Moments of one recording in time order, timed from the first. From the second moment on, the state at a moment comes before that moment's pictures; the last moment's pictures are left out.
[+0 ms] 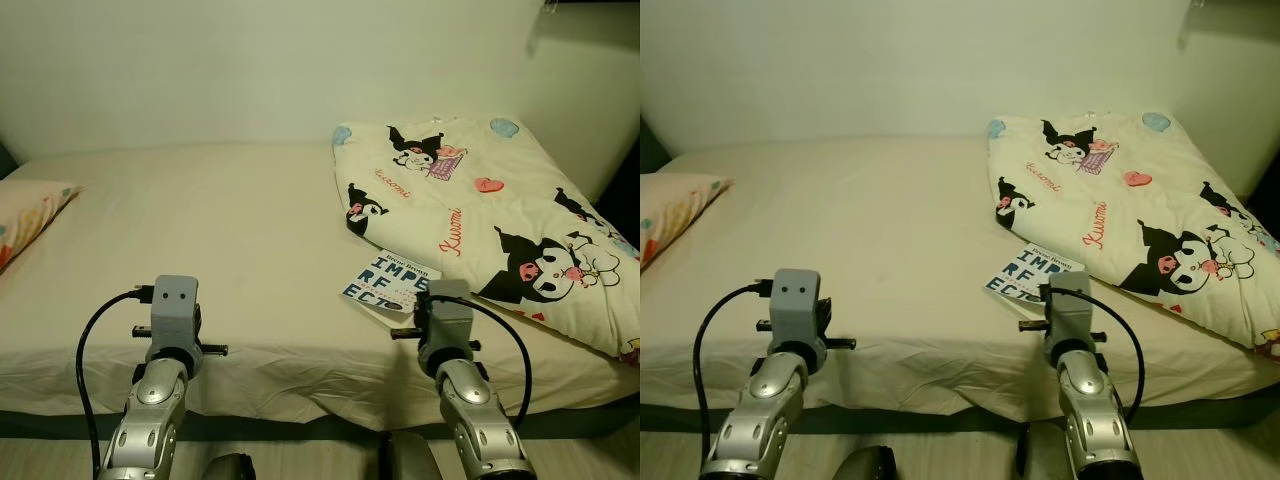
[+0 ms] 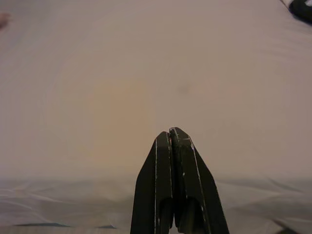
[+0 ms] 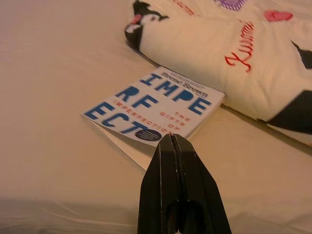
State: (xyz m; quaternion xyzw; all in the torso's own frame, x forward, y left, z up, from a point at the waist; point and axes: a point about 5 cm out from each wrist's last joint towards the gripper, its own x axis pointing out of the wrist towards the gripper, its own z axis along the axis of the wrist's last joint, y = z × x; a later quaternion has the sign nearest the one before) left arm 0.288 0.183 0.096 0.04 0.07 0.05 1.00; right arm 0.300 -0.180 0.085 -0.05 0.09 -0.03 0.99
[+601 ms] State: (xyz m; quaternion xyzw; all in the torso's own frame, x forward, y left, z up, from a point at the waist) left arm 0.285 0.169 0.093 0.03 0.07 0.02 1.00; right arm 0.318 -0.208 0.097 -0.01 0.10 -0.10 0.99
